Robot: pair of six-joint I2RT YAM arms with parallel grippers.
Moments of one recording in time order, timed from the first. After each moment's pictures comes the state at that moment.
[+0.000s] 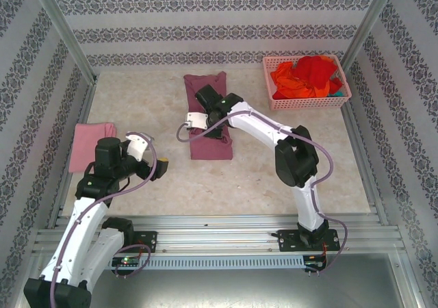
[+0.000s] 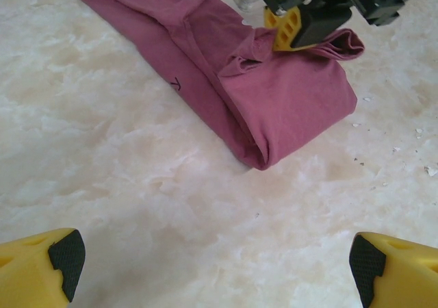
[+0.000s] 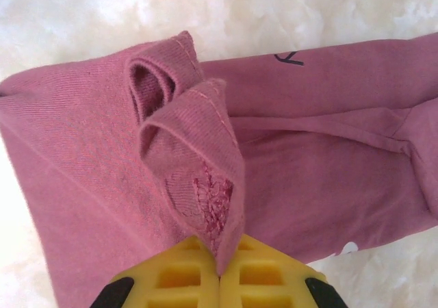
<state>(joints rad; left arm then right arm) -0.09 0.70 0.63 -0.55 0.40 0.23 0.70 2.12 1.88 -0.91 -0.02 -0.82</state>
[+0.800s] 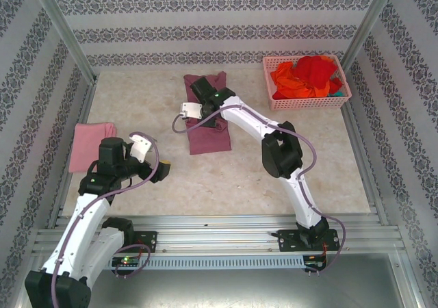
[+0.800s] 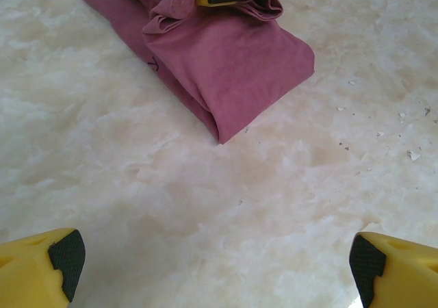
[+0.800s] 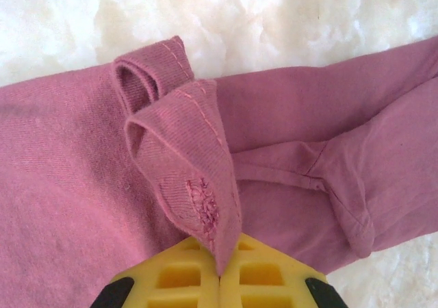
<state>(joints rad) -0.09 0.75 0.61 -0.55 0.45 0.23 0.67 2.34 2.14 -0.86 0.04 -0.88</state>
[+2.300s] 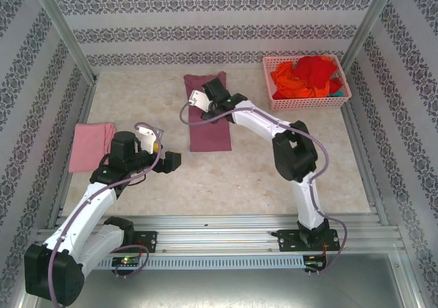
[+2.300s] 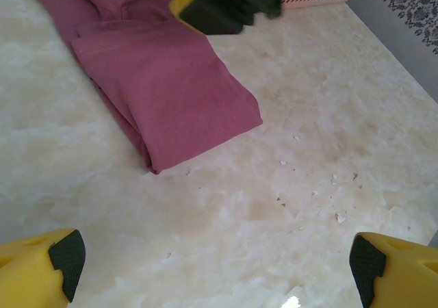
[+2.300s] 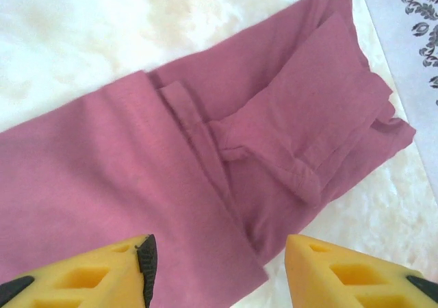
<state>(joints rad) -0.20 0.89 0.58 -0.28 0.49 -0.12 0.62 2.12 1.74 -0.47 0.07 -0.62</state>
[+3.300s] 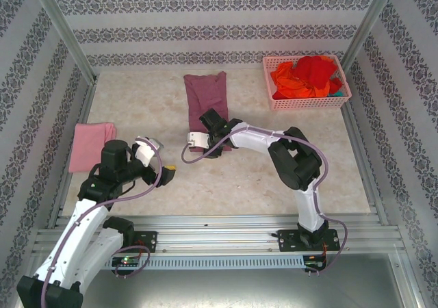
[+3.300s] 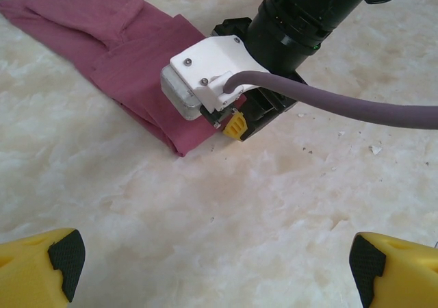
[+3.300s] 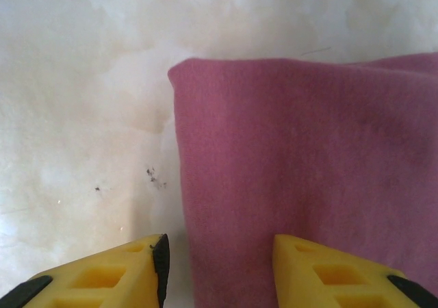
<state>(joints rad) -0.20 0.68 0.61 -0.54 0.45 0.26 0.73 2.07 1.45 -0.48 -0.11 -0.80</state>
